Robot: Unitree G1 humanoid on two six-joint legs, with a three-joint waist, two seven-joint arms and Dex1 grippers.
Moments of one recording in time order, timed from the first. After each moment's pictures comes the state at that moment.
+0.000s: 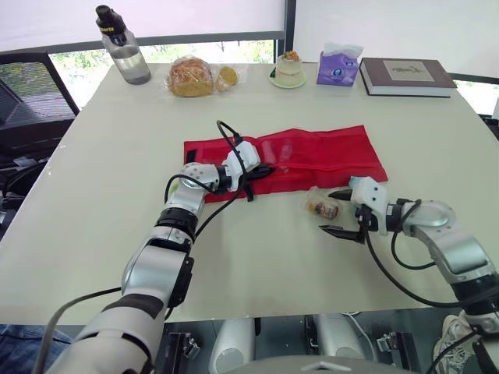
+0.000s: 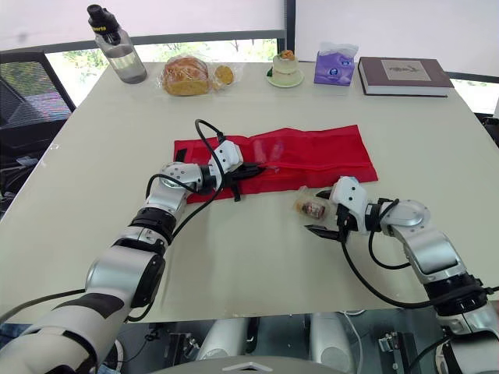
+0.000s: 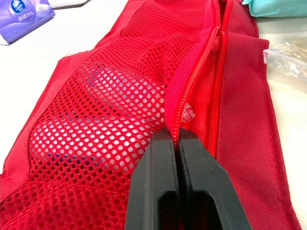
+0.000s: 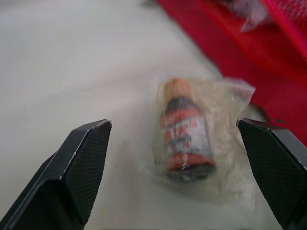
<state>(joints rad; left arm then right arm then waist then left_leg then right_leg) -0.89 0.35 -0.12 0.99 0.01 -0.35 -1.01 -0.35 -0.66 0.22 -0.07 0.19 0.32 0.97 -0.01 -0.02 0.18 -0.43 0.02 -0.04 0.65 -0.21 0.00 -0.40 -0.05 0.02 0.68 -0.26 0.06</state>
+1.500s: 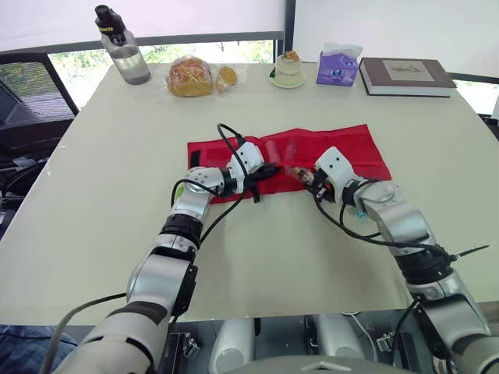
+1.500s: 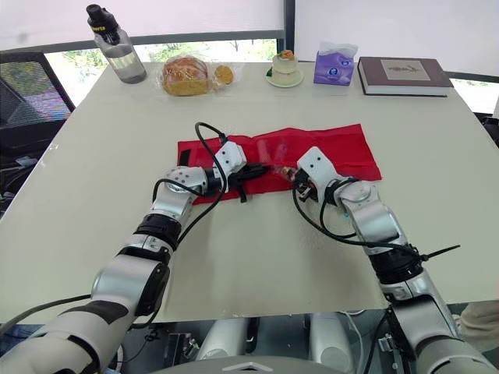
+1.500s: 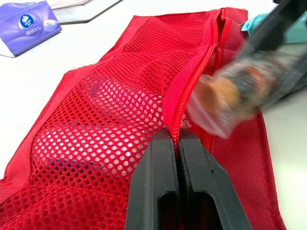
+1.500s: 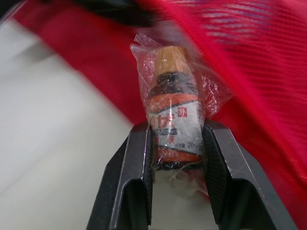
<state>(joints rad) -0.83 0.31 -0.09 0.88 -0.01 -0.31 -1.00 -0.58 -0.32 0.23 -0.04 0.01 0.77 0.55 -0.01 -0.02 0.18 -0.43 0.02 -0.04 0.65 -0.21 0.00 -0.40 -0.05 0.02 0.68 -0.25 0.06</state>
